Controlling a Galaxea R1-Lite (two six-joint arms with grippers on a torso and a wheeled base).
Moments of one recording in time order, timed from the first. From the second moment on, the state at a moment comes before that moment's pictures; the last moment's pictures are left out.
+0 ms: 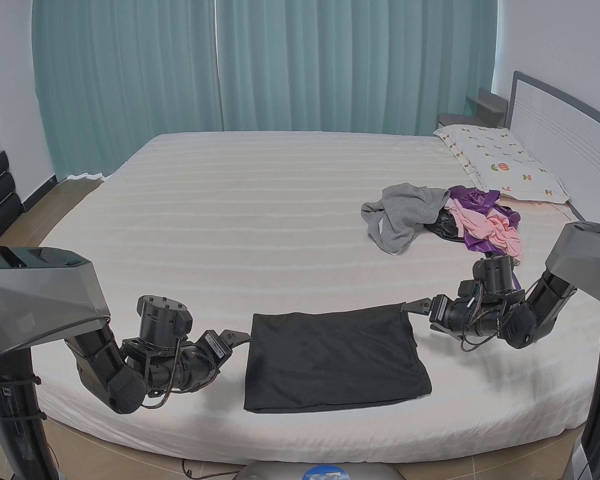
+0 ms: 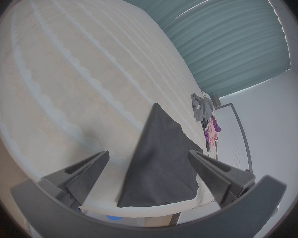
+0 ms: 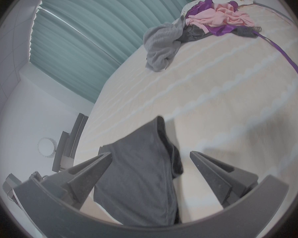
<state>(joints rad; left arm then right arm) -0.38 2.17 -0.53 -0.98 -0.14 -1.04 0.19 2.27 -0.83 -0.77 0.34 0.61</state>
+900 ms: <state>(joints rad) -0.39 2.29 -0.67 -1.06 0.00 -1.04 0.26 2.40 -1.04 -0.77 0.38 0.69</state>
